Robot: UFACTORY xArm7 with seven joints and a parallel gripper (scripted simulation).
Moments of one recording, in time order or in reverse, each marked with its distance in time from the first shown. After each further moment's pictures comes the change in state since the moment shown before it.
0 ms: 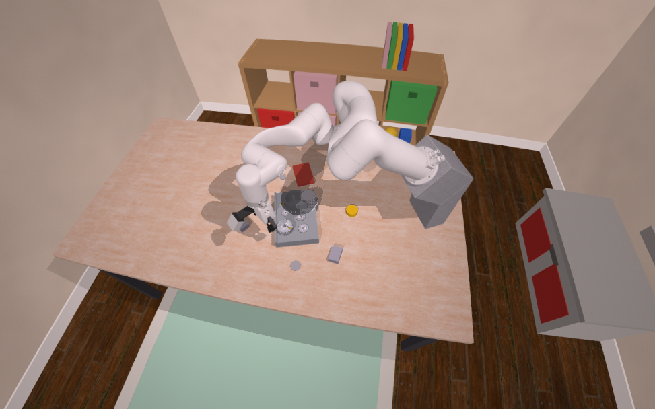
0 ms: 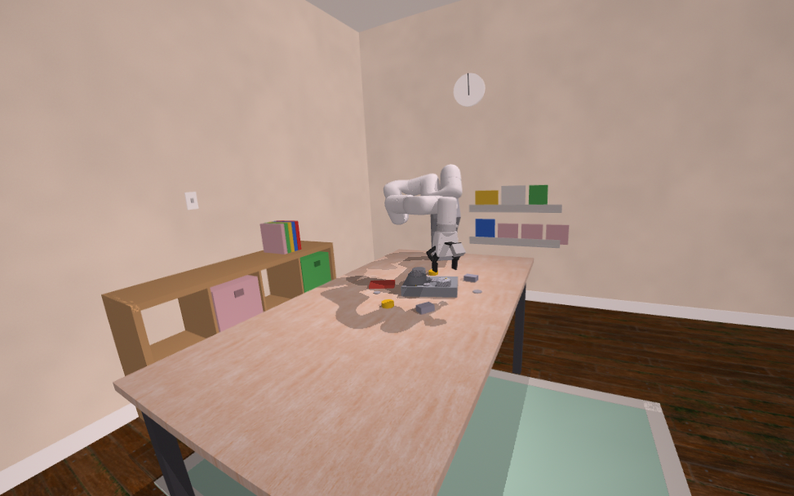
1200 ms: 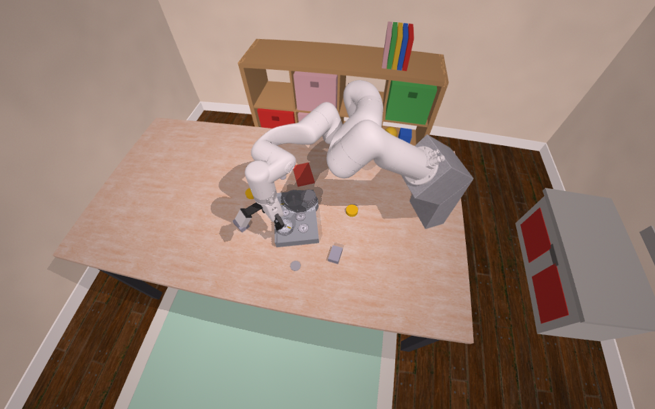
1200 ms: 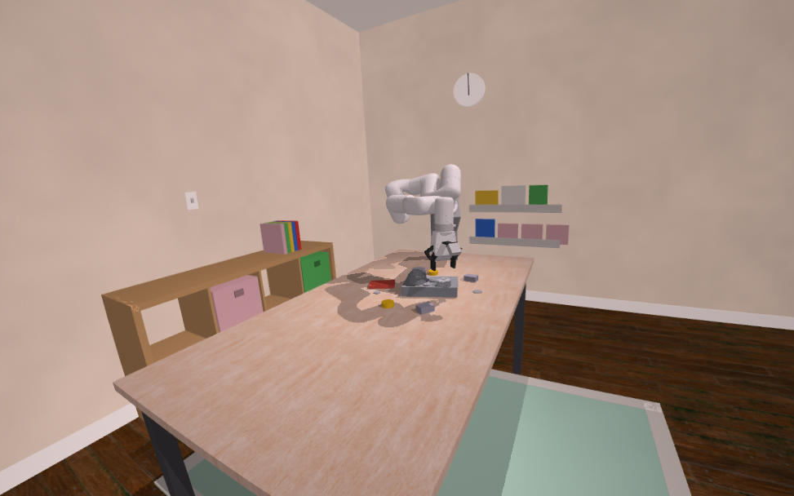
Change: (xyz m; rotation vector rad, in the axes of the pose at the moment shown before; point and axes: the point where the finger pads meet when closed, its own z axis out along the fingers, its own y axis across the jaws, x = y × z) arm -0.028 -0.010 0.002 0.027 -0.005 0.048
